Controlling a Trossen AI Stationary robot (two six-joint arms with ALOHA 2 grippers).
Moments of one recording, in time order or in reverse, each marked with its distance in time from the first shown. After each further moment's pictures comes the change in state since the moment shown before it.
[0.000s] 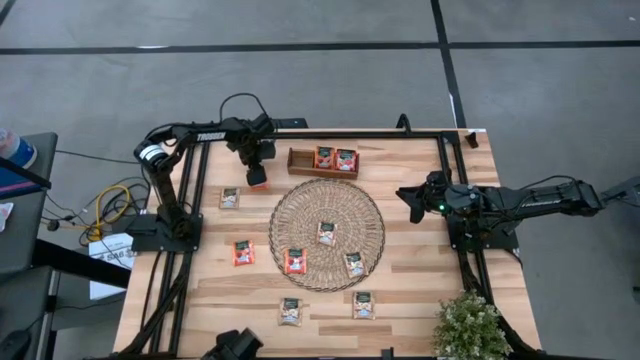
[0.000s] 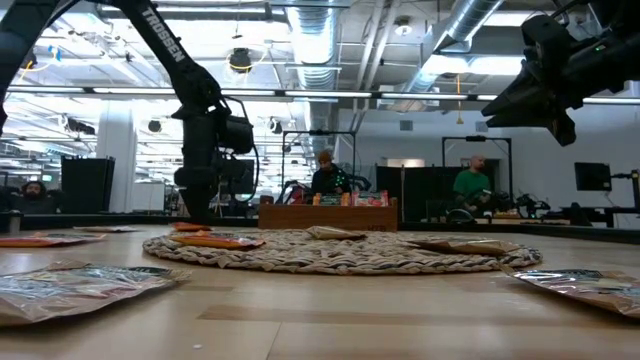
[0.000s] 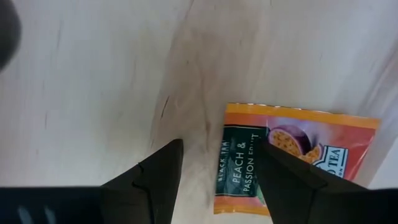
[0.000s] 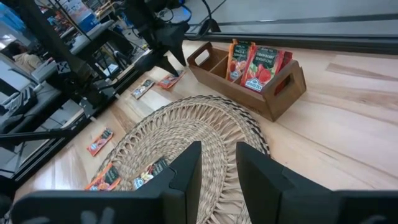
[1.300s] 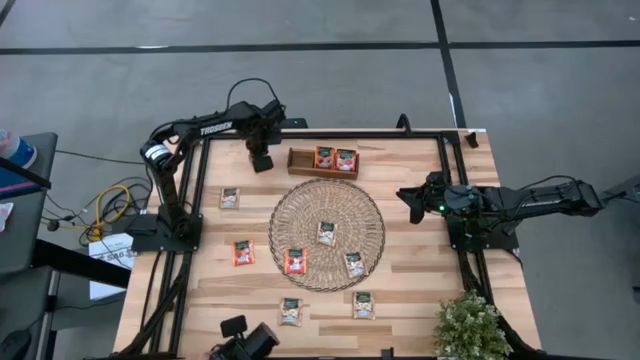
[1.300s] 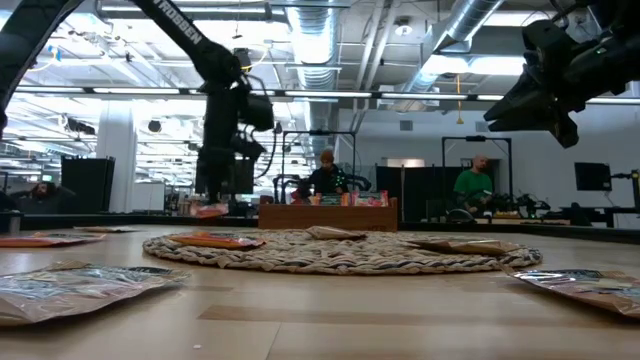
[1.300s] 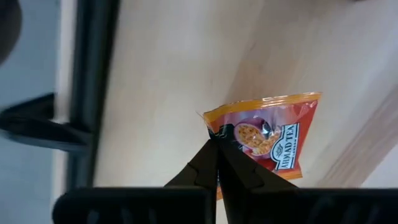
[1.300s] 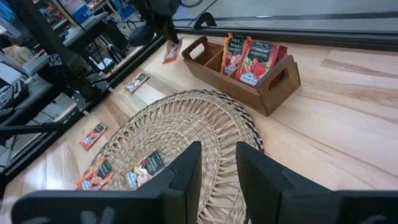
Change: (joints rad) left arm -0.064 0.002 0.301 -0.238 -0.209 -0.084; right arm 0.000 0.001 0.000 -0.031 0.000 -0.003
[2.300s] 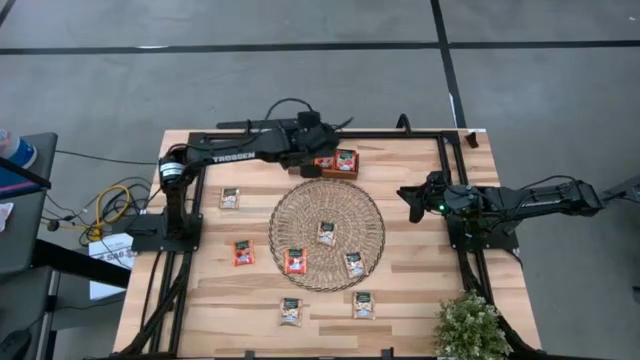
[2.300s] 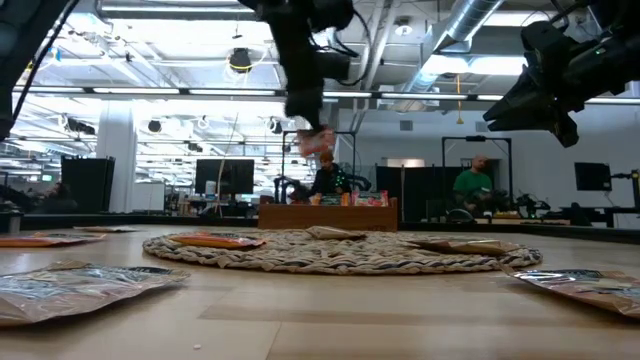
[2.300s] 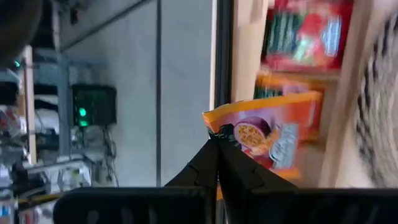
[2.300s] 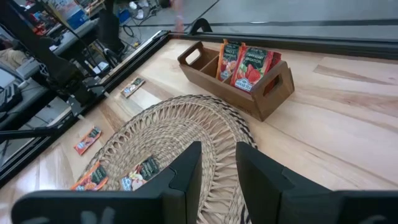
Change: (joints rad) left arm -0.479 0.049 0.345 0.257 -0.469 0.115; right arm 0.000 0.000 0.000 0.003 0.026 -0.010
